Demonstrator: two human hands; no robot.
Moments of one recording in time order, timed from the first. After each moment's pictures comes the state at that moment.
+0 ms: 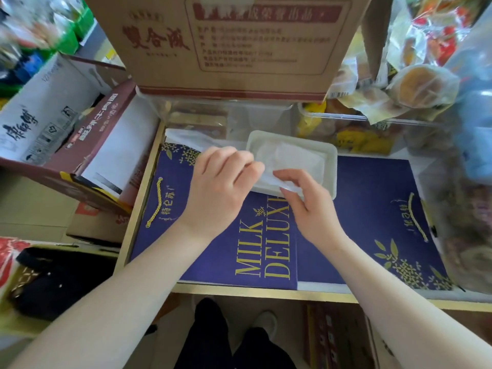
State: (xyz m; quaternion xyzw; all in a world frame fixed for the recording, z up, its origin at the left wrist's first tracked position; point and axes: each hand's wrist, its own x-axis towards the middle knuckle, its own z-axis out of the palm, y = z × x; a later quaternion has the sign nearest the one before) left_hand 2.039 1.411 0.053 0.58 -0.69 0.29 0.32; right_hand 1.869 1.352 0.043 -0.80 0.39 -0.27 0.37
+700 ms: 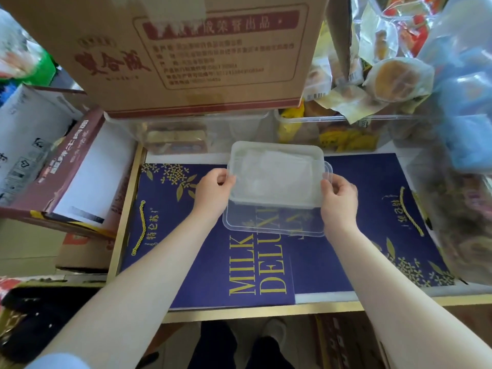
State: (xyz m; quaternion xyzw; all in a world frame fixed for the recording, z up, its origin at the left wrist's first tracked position) left_hand 2.043 1.346 -0.006 0.79 -0.34 -0.35 0.38; right_hand 1.835 1.299 0.000 -0.46 0.68 -0.39 0.43
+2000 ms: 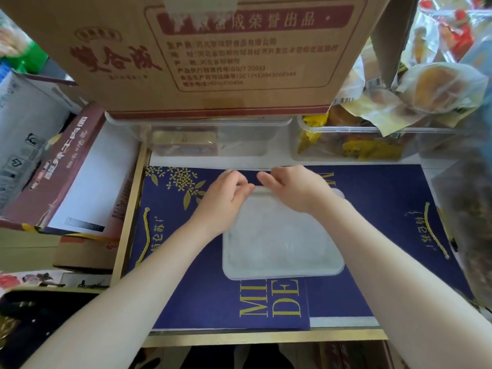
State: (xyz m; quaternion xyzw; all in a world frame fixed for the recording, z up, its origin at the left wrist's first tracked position) left_hand 2.066 1.348 0.013 0.71 -0.56 -0.30 0.31; right_hand 1.926 1.260 0.035 -0.83 0.48 0.07 0.26
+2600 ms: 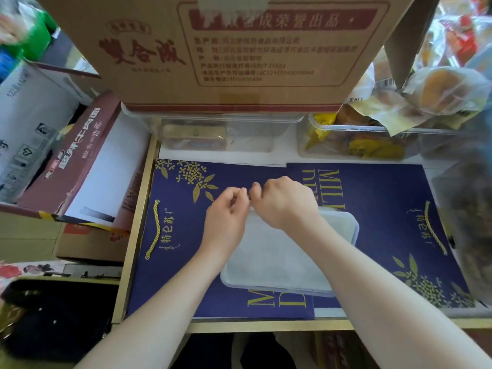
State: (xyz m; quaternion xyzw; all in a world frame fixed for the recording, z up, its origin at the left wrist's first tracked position) left_hand 2.047 1.391 0.011 0.74 -0.34 -0.36 0.45; right_hand 1.962 1.313 0.048 -0.83 0.52 0.07 0.20
